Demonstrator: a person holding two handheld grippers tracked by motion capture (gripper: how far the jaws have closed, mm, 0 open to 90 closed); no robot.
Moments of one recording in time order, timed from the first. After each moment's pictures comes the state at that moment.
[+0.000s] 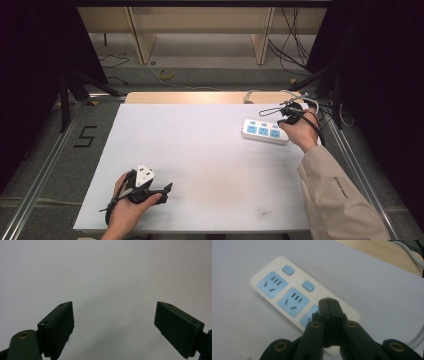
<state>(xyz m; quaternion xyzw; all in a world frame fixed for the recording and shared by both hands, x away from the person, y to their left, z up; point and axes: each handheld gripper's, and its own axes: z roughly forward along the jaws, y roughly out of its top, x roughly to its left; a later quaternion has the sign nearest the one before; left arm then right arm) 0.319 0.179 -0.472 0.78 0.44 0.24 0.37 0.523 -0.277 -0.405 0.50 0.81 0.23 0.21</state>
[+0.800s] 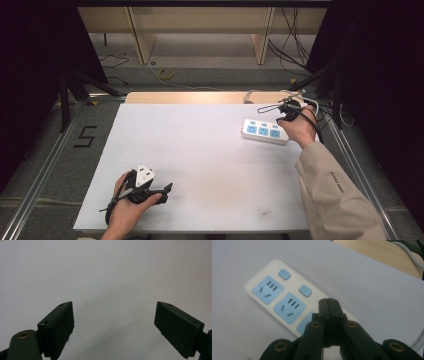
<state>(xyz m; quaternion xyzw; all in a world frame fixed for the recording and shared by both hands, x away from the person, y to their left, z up) 0.319 0.179 -0.472 0.78 0.44 0.24 0.37 0.535 -0.275 -0.405 0.50 0.81 0.23 0.21</state>
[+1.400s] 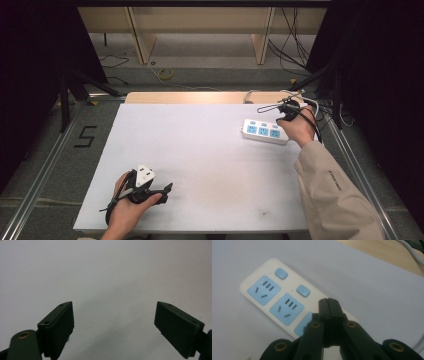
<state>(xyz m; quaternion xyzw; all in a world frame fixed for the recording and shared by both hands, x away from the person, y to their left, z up) 0.319 0.179 -0.472 0.78 0.44 0.24 0.37 0.540 -0.275 -0.409 0.51 0.81 0.22 0.20</state>
